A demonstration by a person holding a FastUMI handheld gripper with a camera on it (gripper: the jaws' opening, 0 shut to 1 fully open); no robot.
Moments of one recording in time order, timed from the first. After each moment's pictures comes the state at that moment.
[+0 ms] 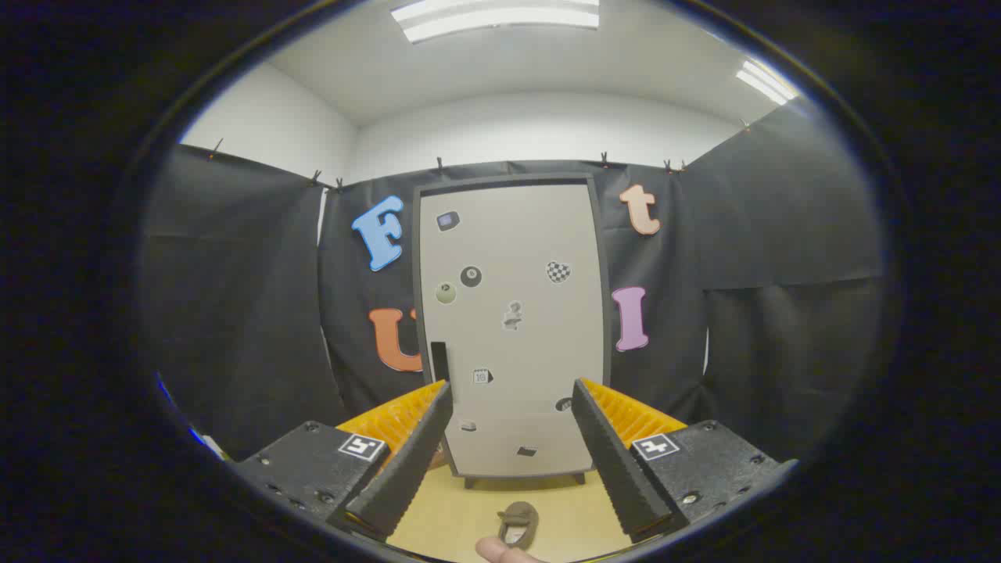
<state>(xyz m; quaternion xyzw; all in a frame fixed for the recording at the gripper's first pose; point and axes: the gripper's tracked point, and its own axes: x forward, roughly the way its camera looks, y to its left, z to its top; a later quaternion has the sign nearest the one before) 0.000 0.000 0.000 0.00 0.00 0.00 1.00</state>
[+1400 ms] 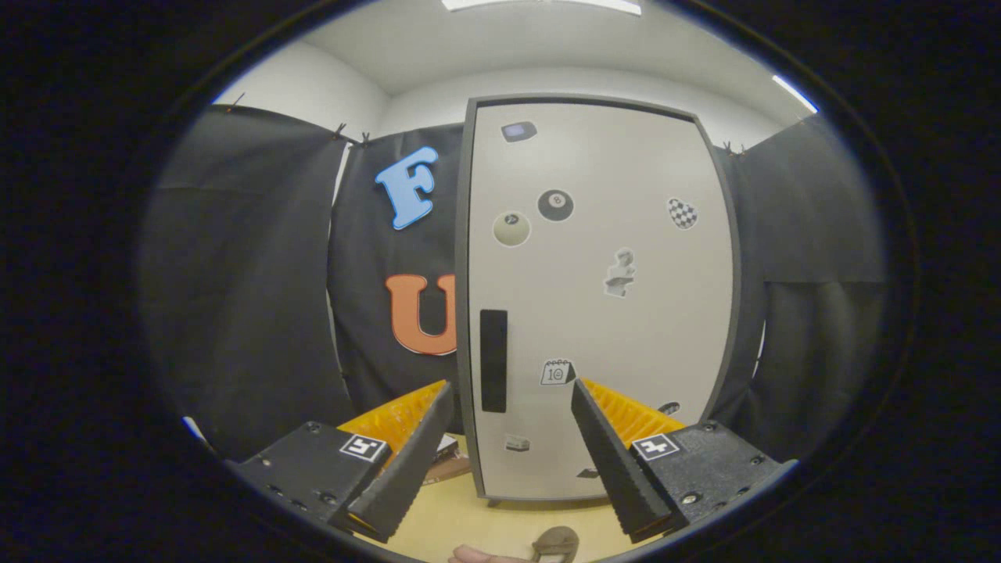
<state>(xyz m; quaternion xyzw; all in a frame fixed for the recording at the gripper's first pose) 0.212 0.110 -0.080 -0.03 0.04 0.05 1.00</state>
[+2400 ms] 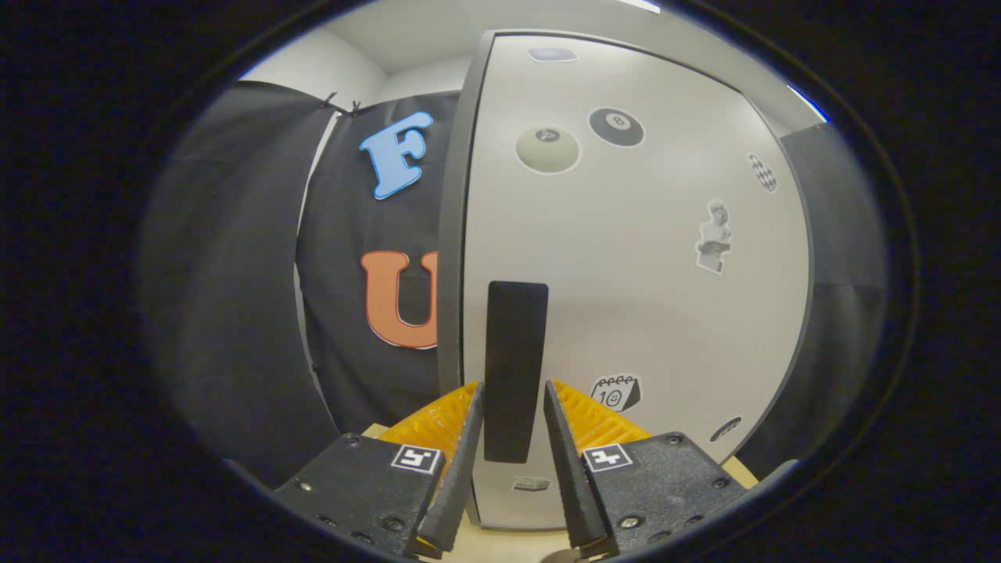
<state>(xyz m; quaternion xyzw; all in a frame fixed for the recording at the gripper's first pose) 0.328 0.128 -0.113 -0.03 0.06 0.02 1.00</state>
